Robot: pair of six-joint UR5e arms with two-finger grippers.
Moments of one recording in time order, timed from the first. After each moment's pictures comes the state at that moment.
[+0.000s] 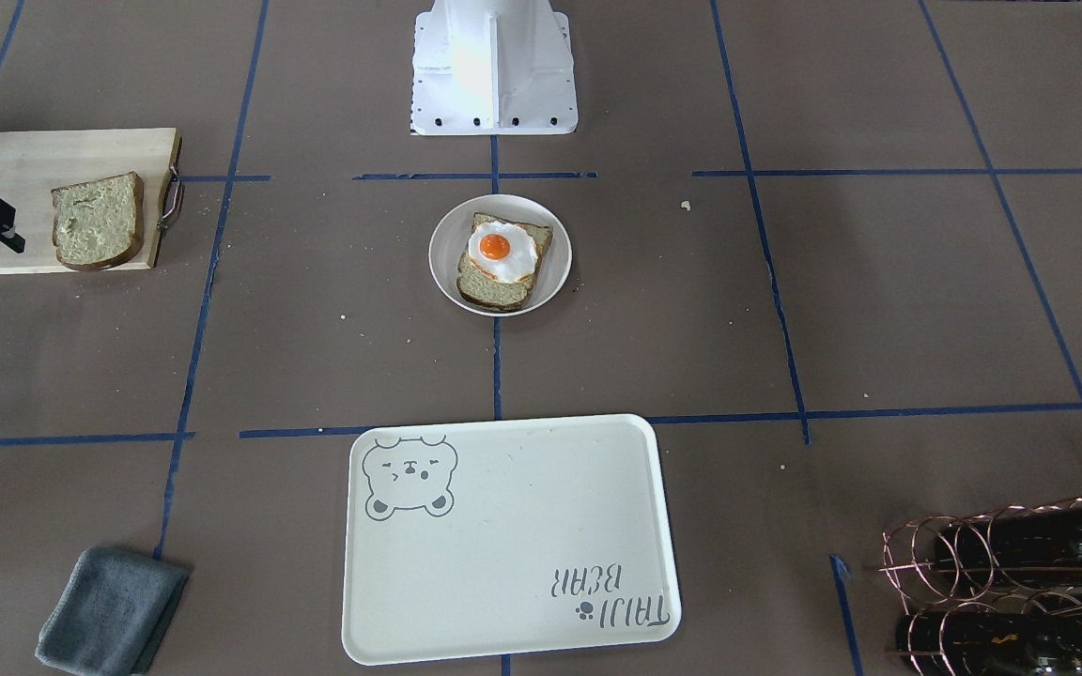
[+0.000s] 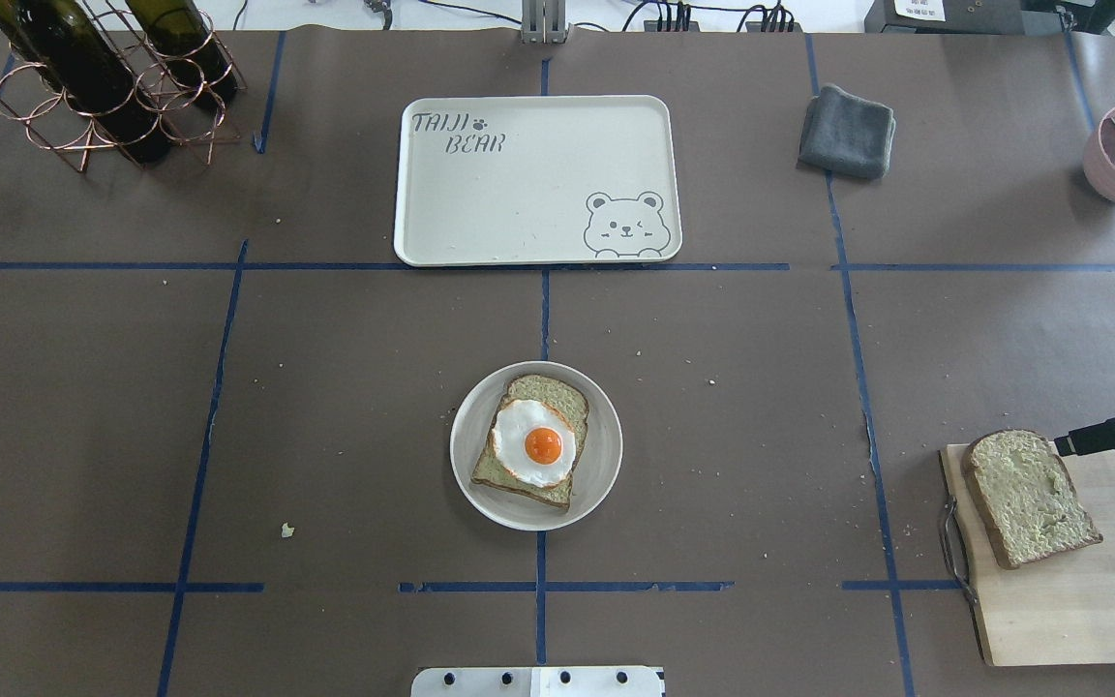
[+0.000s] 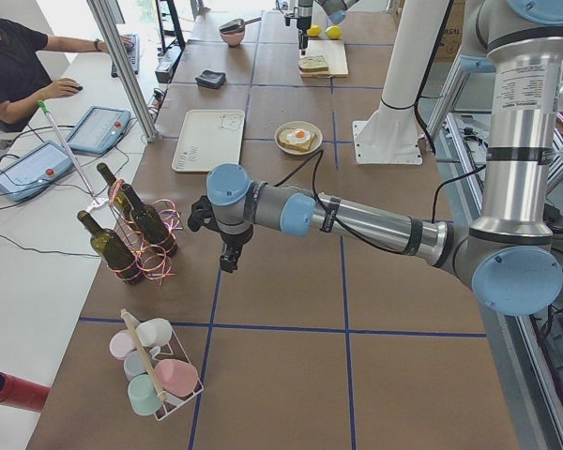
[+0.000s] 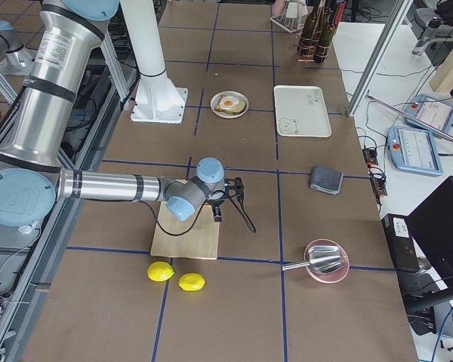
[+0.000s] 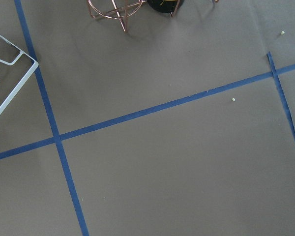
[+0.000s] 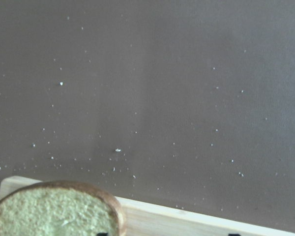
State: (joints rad) left arm -1.46 -1.57 -1.80 -1.59 -2.47 0.04; right arm 0.91 -1.91 1.73 -0.71 2.22 0.75
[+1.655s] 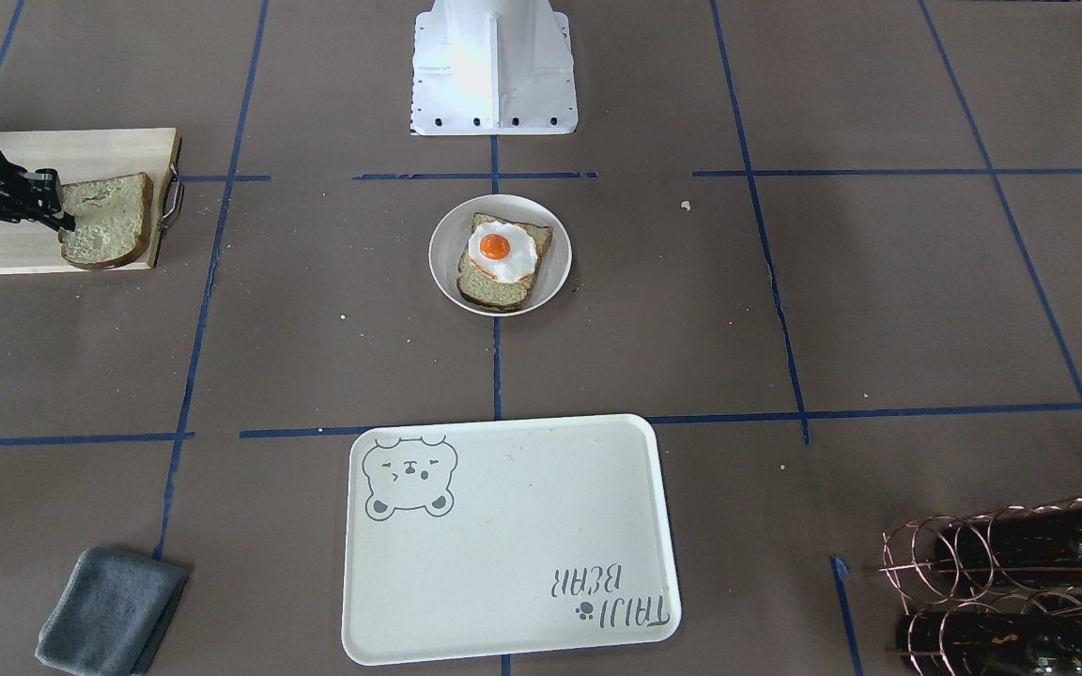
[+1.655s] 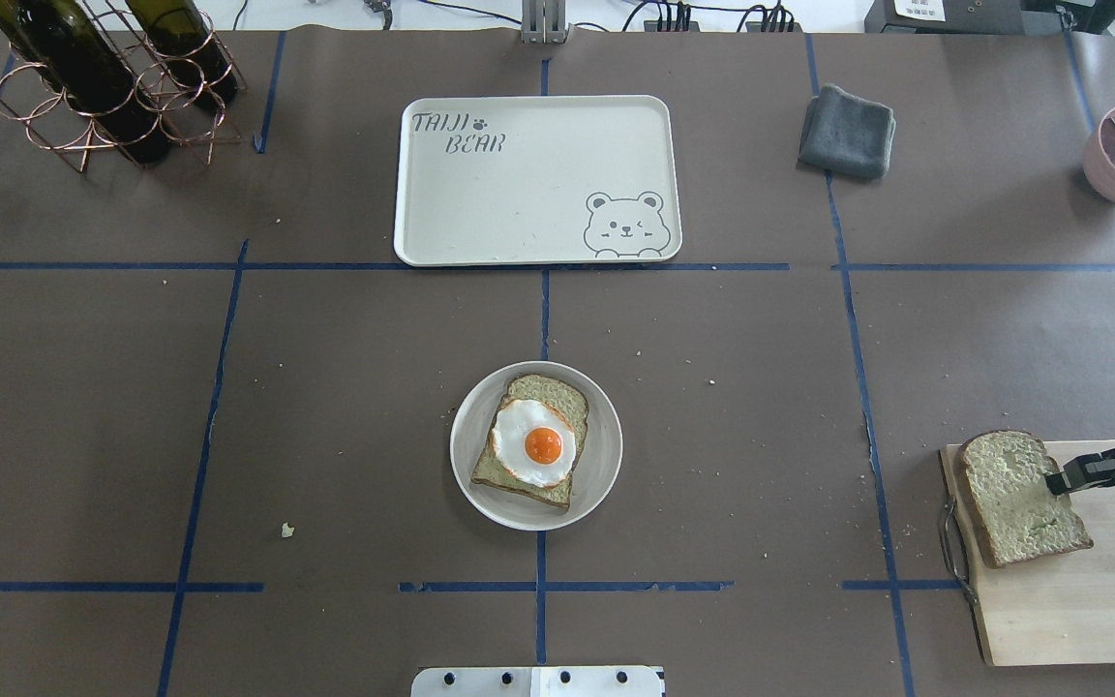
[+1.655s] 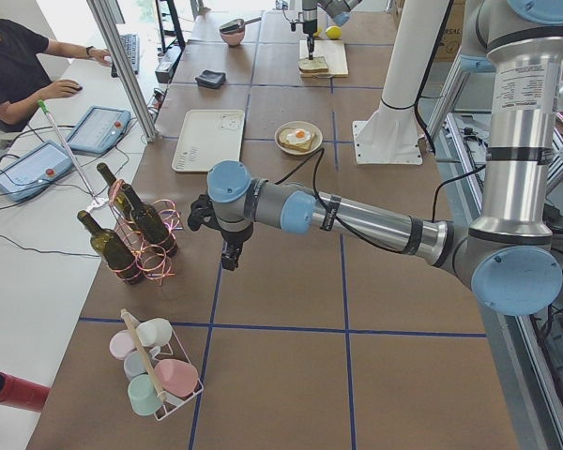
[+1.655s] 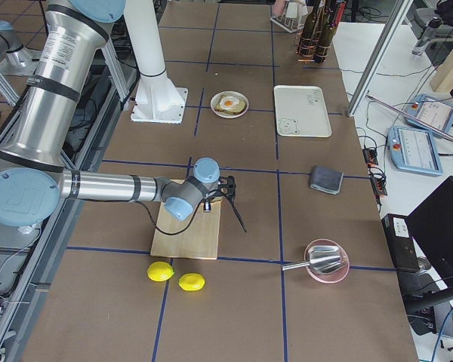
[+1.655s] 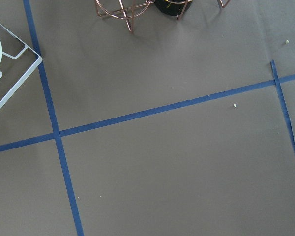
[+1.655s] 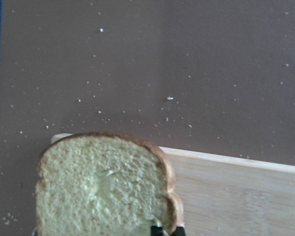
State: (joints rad) left arm -1.45 -1.57 -1.81 -1.59 -2.47 -0.02; right arm 0.86 -1.92 1.75 -0.66 2.33 0.87
